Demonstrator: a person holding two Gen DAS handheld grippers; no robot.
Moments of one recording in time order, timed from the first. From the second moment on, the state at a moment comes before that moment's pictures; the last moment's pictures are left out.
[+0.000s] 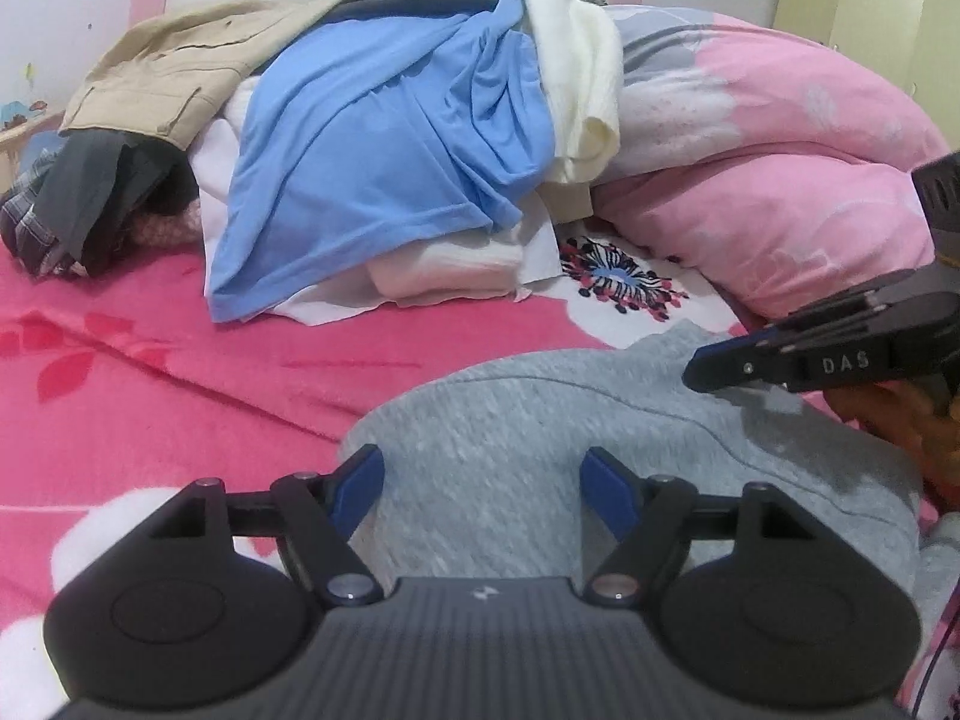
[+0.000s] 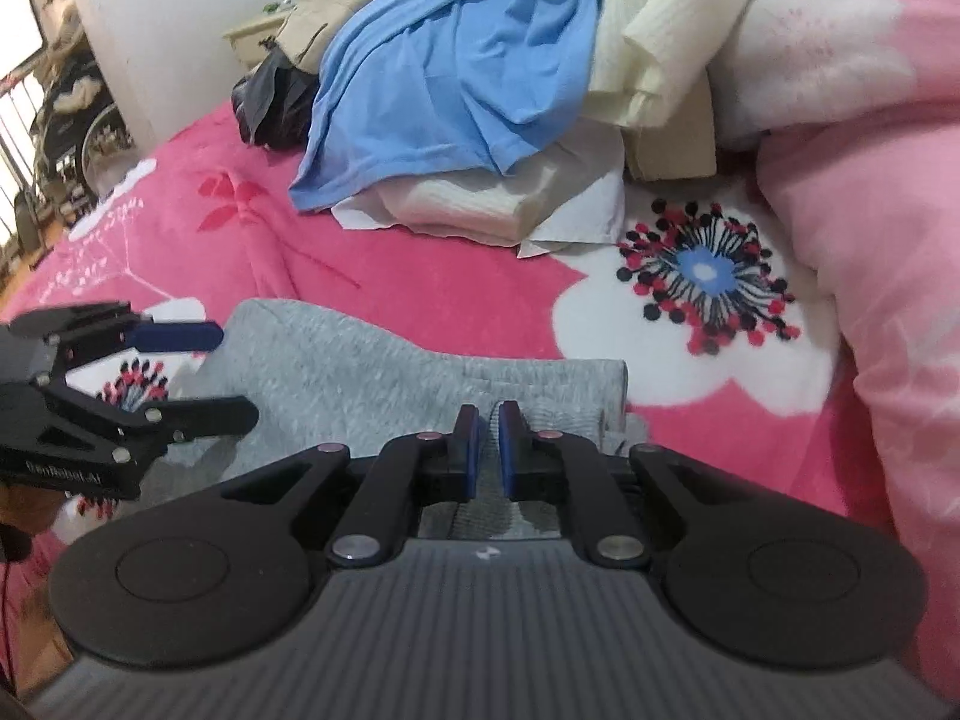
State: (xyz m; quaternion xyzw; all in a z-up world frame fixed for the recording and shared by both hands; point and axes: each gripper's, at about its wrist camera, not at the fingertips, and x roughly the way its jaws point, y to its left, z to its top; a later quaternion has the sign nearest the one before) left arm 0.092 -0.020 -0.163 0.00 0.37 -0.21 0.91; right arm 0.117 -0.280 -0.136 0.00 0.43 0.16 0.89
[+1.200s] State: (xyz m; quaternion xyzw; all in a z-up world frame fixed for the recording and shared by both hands) left arm -0.025 -0.048 -0.151 0.04 0.36 -0.30 0.88; right arm 0.074 -0.253 -0.121 -0.02 0.47 0.19 0.86
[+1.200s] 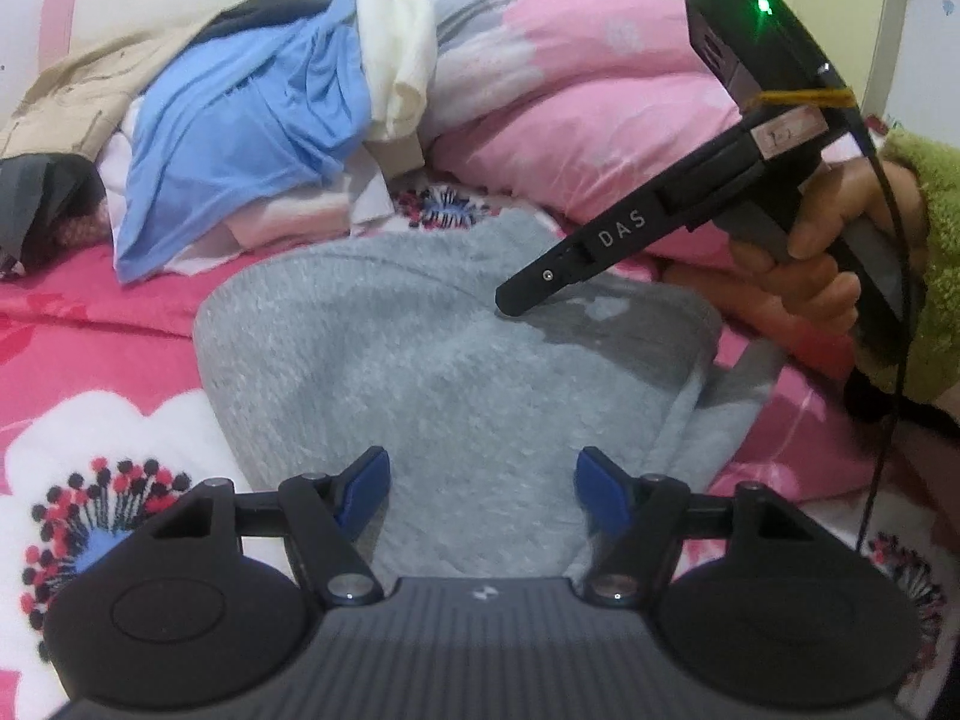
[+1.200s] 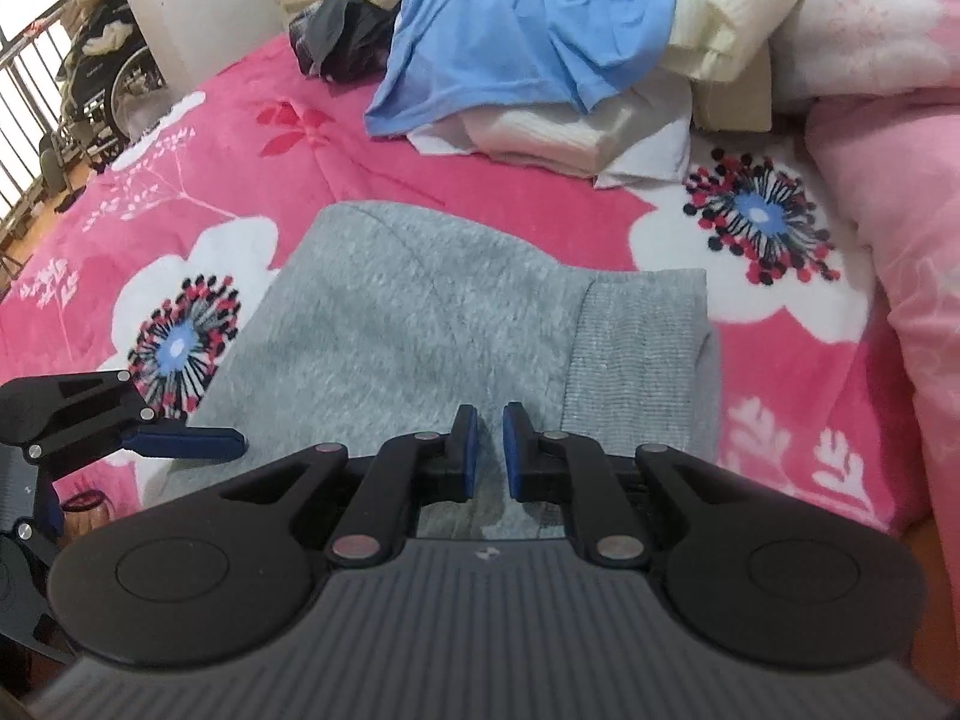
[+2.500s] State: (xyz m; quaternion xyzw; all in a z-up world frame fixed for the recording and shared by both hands) left arm -0.061 -0.071 -0.152 0.05 0.35 -0.36 0.86; right arm 0.034 -0.249 -0.120 -0.07 0.48 0.18 0.85
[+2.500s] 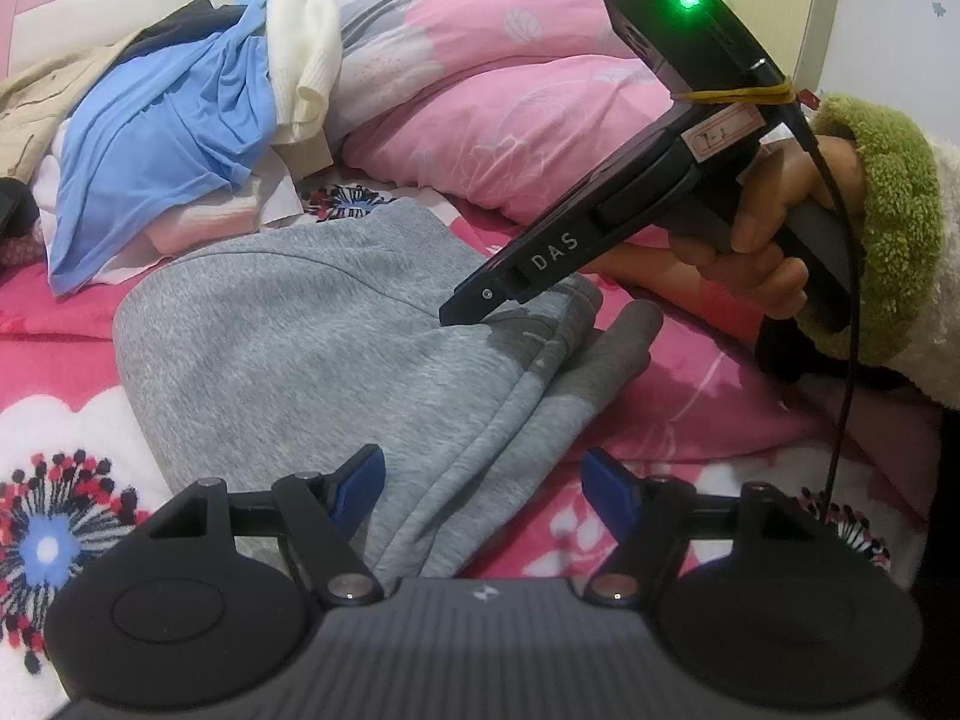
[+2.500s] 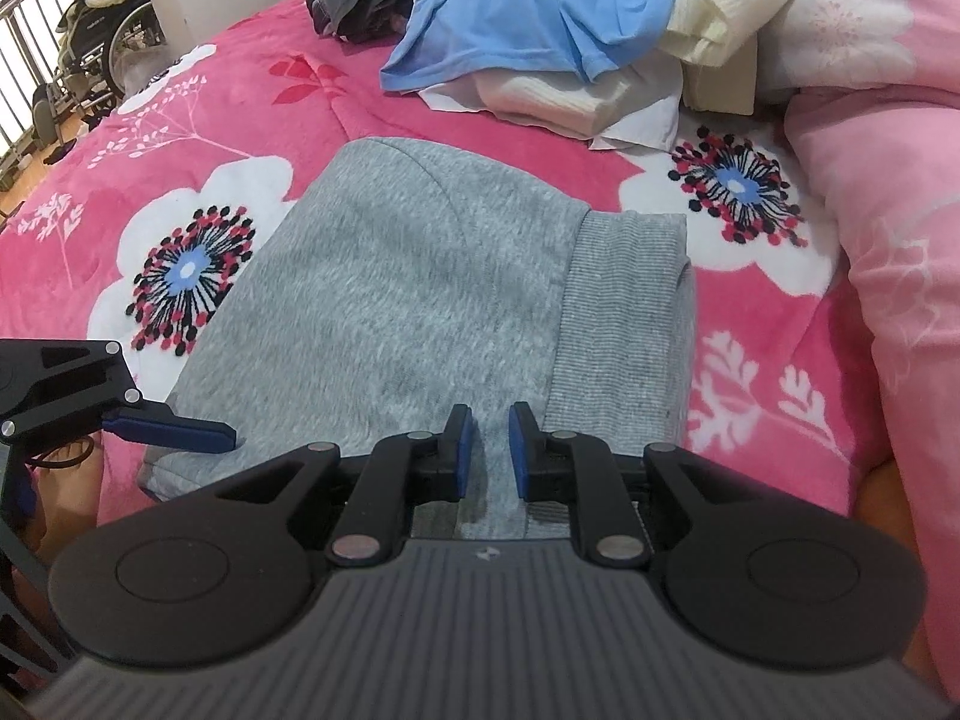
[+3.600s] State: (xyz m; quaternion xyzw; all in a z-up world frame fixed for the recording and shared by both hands) left arm -0.032 -0.080 -0.150 0.11 0.46 -0.26 0.85; right arm -0.008 -0.255 -0.116 -0.04 0.51 0.17 0.84
